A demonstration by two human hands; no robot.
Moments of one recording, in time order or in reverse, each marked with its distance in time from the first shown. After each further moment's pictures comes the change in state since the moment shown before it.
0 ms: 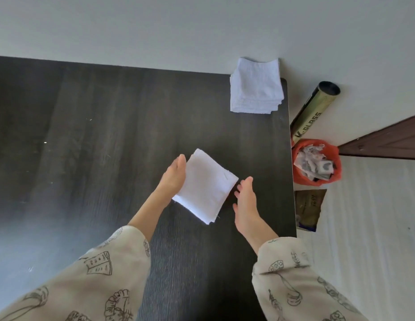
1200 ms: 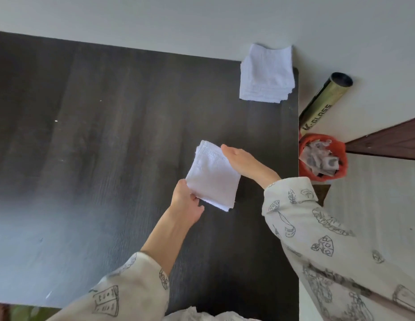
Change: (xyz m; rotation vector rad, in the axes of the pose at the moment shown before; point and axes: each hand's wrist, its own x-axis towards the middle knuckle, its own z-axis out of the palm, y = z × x) left_hand -0.058 -0.029 0.037 -1.113 -0.053 -0.546; right_hand 0.027 -0.048 0.009 -1.141 -0.310 -0.376
